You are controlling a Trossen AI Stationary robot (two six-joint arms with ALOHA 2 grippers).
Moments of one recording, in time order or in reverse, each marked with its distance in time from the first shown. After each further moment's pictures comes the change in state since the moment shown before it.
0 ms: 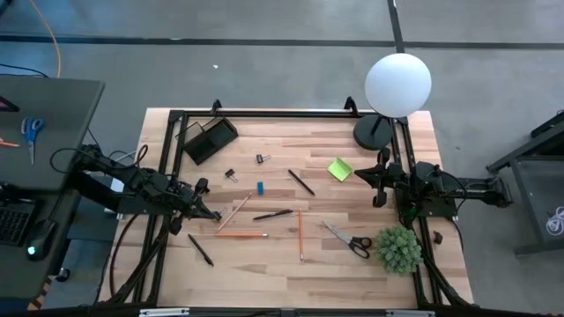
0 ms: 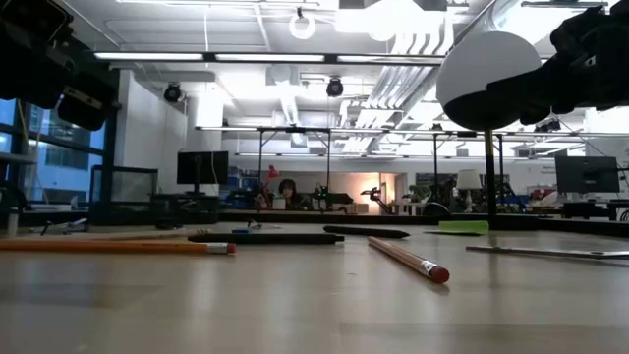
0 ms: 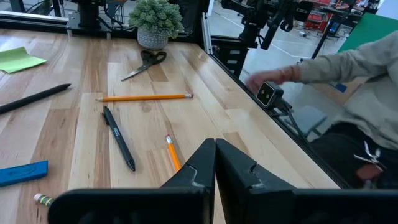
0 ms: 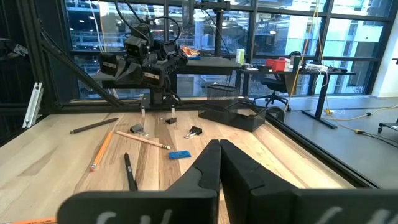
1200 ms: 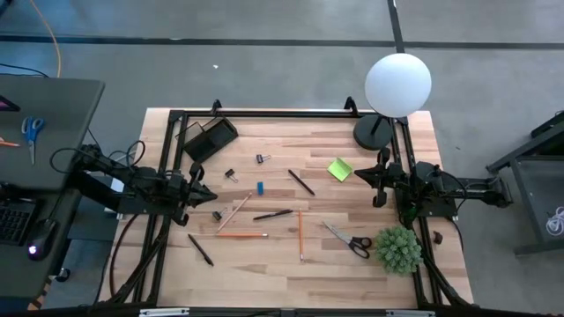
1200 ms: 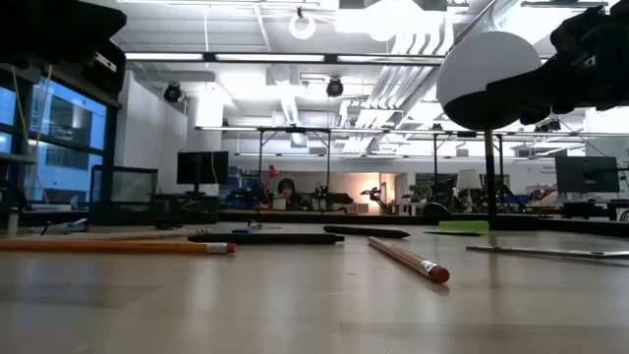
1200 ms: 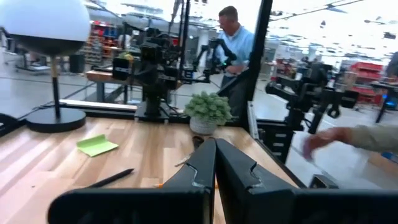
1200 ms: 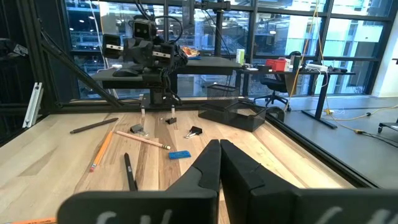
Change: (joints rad) left arm 0.000 0.000 0.000 0.313 -0.268 0.079; right arm 0.000 0.000 0.000 0.000 0.000 0.000
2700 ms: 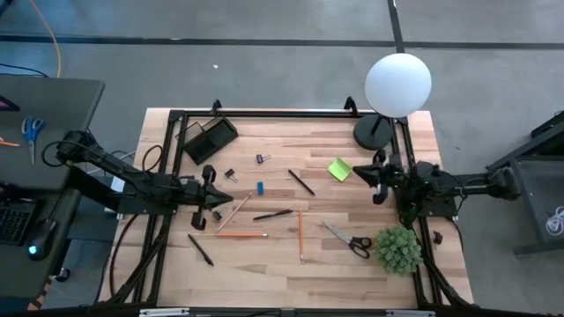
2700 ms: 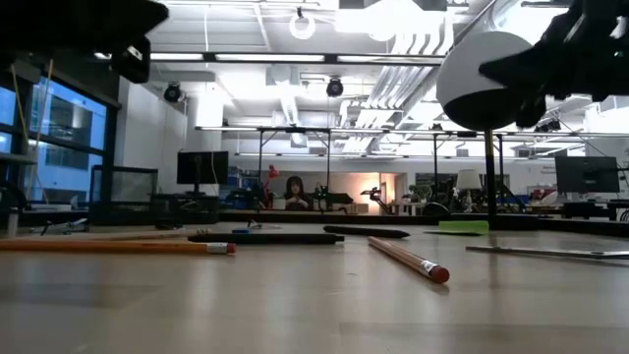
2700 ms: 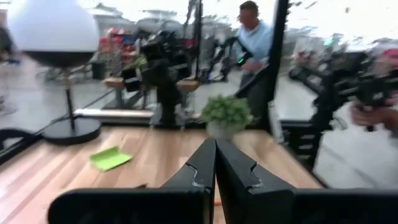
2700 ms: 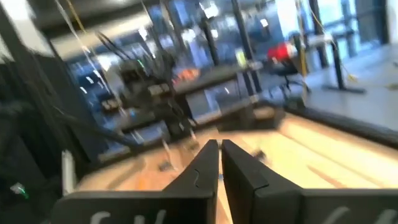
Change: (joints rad) left arm 0.000 0.567 0.057 0.481 -0.081 0.083; right arm 0.051 0.225 0.000 0.294 0.072 0.341
